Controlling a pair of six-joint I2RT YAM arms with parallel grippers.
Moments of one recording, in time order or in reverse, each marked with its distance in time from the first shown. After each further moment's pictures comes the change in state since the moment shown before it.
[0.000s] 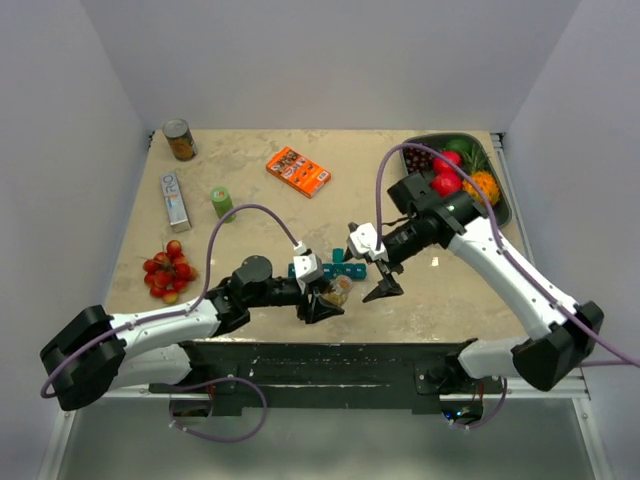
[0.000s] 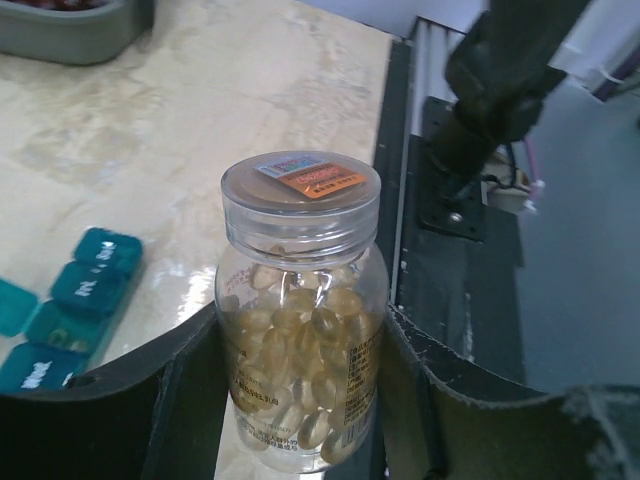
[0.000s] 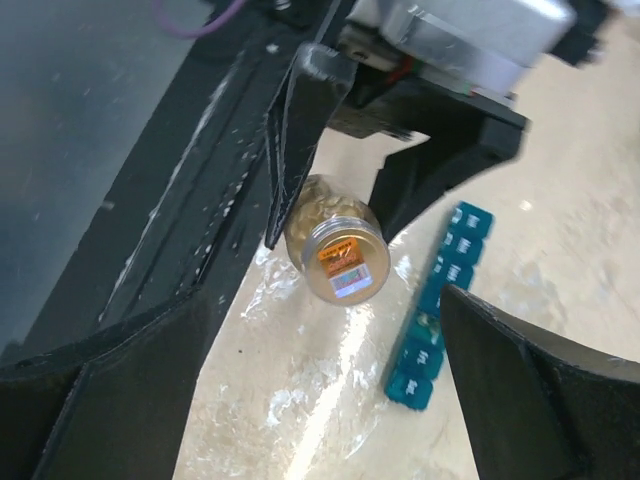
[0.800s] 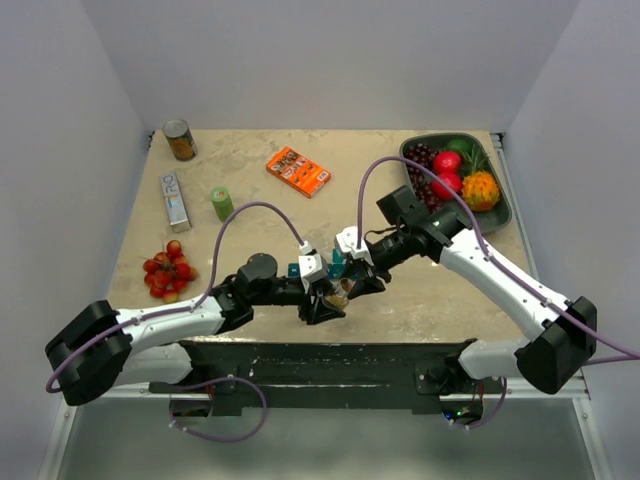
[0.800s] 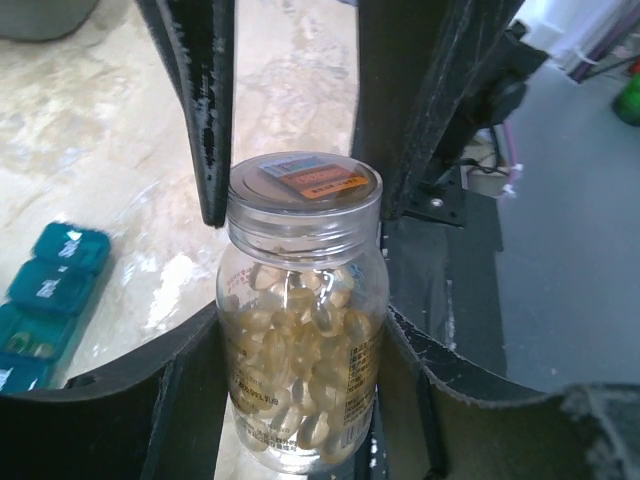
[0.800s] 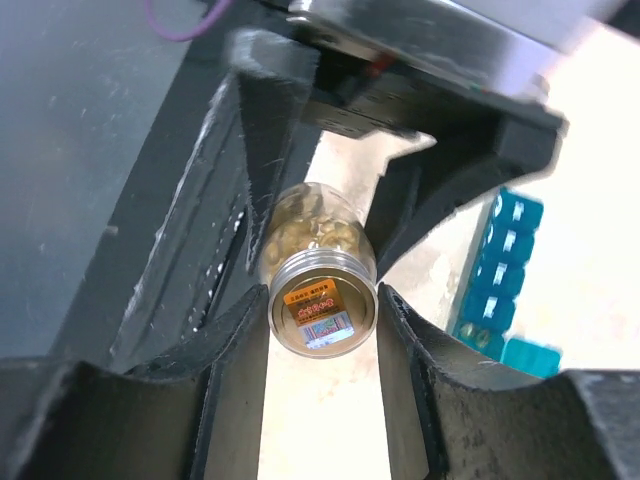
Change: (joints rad) left arm 0.000 0.057 0.040 -0.021 0.108 -0.014; right arm 0.068 0.020 -0.173 0.193 -0.001 0.129
